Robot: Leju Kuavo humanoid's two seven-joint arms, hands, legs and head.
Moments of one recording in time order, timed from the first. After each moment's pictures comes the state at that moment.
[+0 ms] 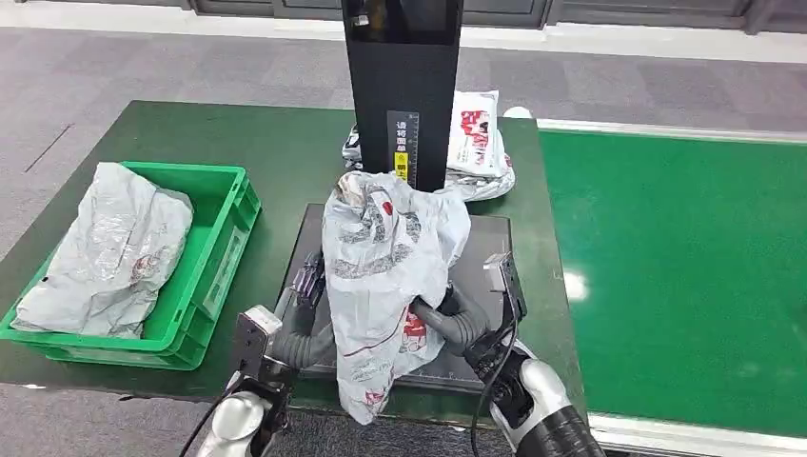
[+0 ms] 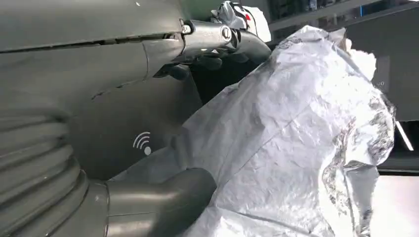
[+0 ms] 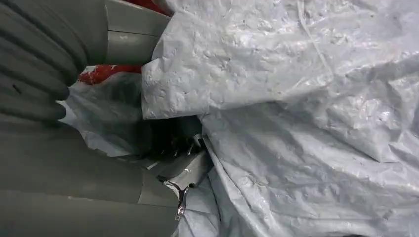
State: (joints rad) left arm -0.02 -0.17 -0.12 -1.47 -0.07 -0.15 -0.36; right arm -0.28 0.14 0.47 -1.04 -0.29 0.46 -0.11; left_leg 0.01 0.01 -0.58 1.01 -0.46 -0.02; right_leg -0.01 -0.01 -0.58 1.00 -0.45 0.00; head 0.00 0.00
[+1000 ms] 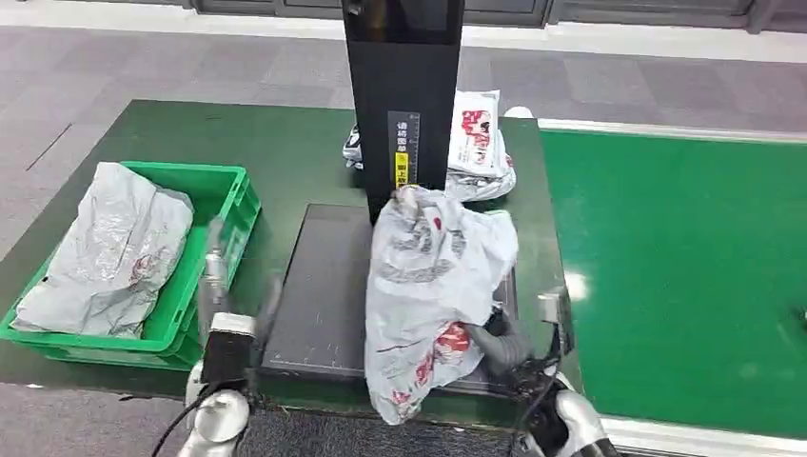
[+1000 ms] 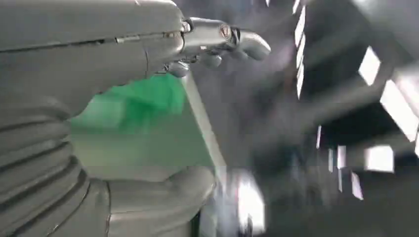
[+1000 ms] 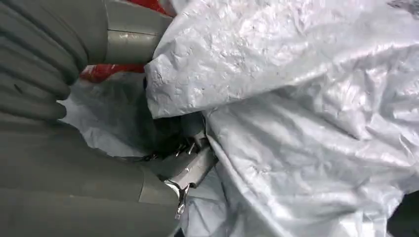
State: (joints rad) left arm 0.00 -0.16 -0.03 -1.61 -0.44 0.48 -0.44; right arm -0.14 0.03 0.35 -1.13 -0.32 0.42 -0.24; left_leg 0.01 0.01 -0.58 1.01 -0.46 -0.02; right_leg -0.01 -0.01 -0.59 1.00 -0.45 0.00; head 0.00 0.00
